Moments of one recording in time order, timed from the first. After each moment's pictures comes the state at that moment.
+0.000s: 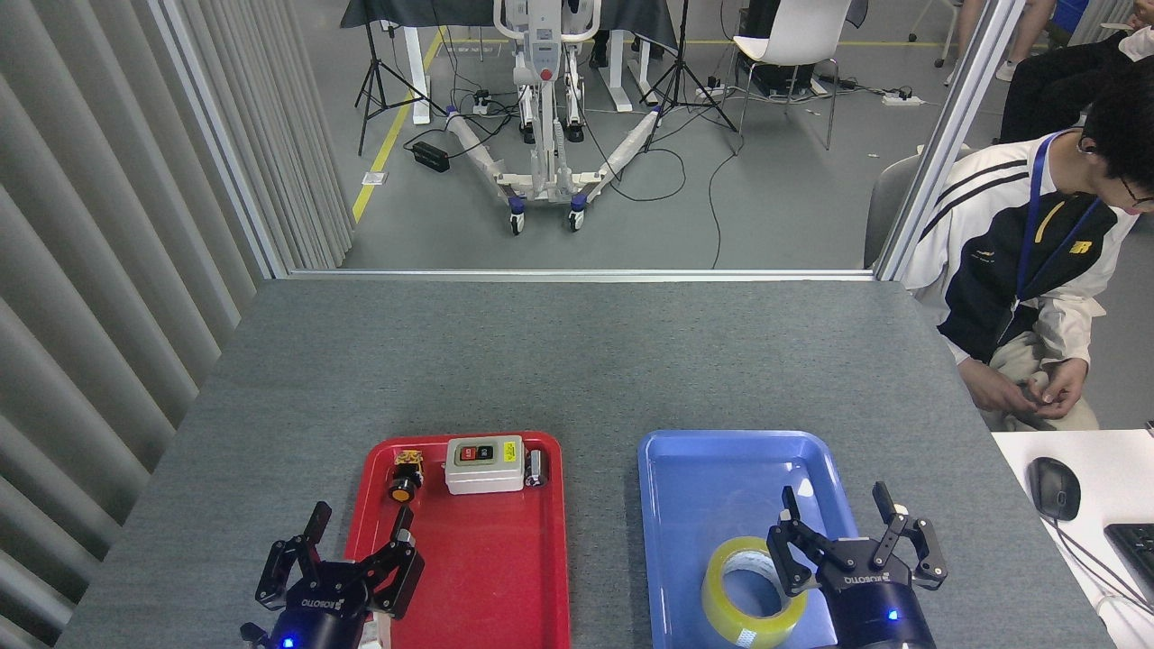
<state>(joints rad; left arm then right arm) 0.09 0.20 -0.19 -1.60 -1.18 0.04 0.24 0.10 -0.09 0.05 -1.69 1.48 0.07 0.02</state>
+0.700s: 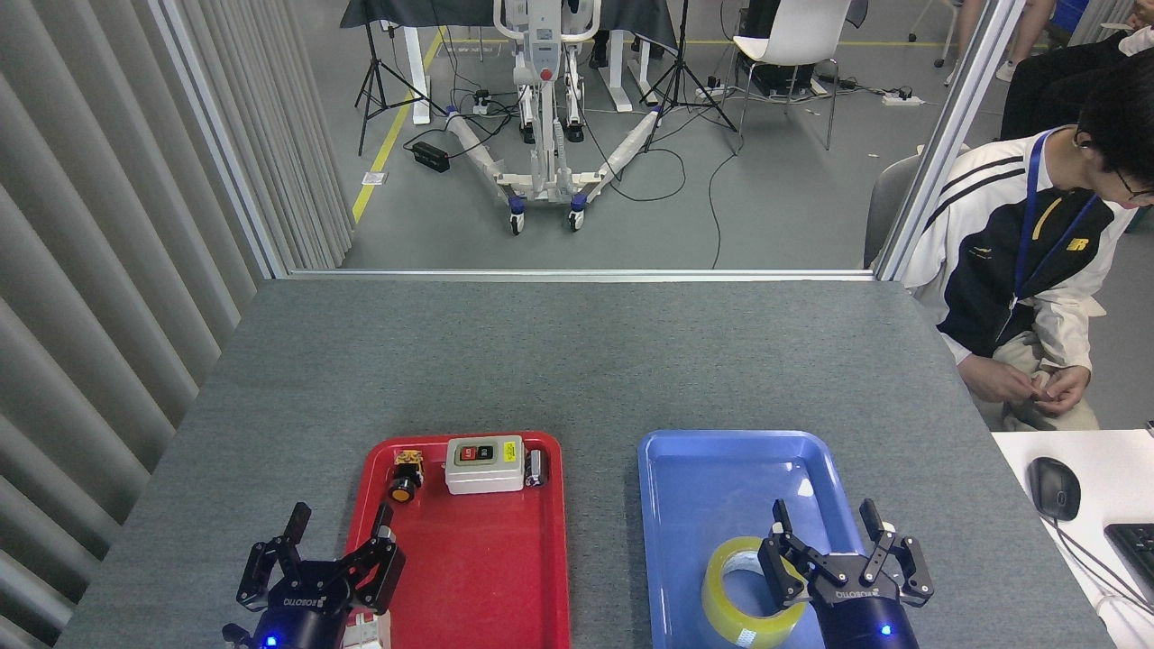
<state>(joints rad) 0.08 0.19 -0.14 -1.57 -1.18 0.03 0.24 0.12 -0.06 0.05 -1.65 1.41 0.04 -0.03</state>
